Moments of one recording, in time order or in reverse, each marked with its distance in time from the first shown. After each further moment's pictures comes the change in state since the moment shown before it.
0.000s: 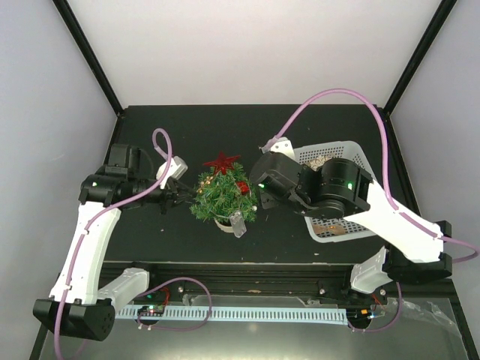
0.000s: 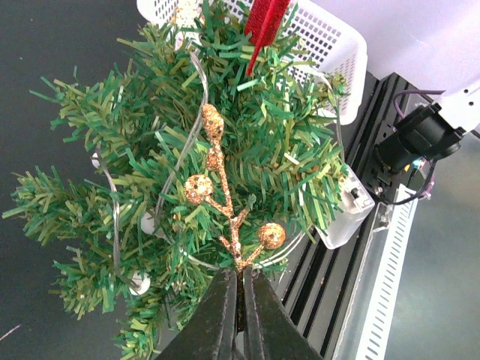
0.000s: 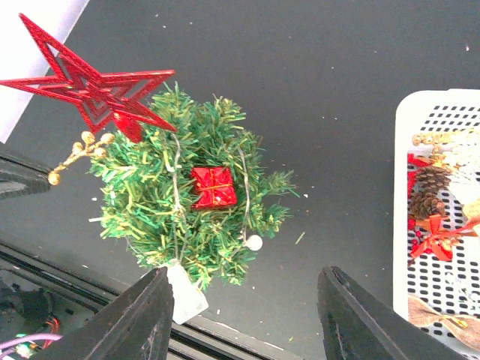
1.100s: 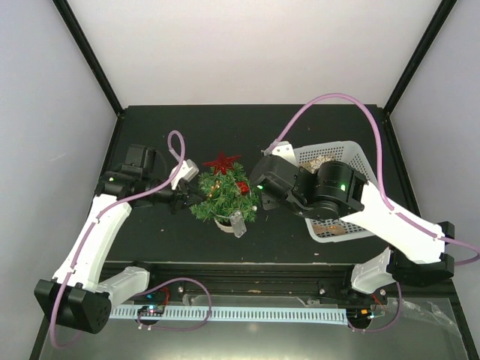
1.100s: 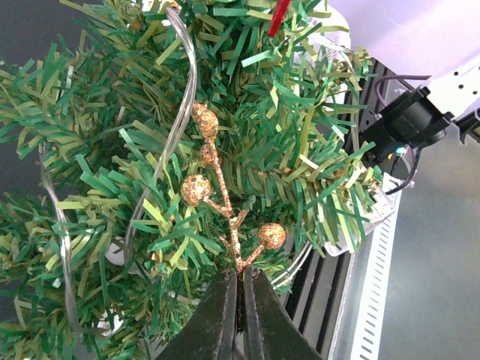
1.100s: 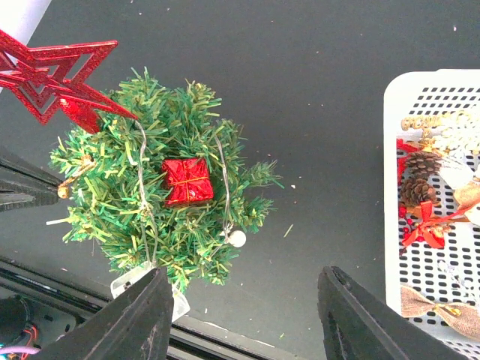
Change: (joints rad) left arm -0.089 0.060 -0.089 0.125 0.028 -0.030; right arm -0.029 -0.042 -0.129 0.043 -0.003 0.018
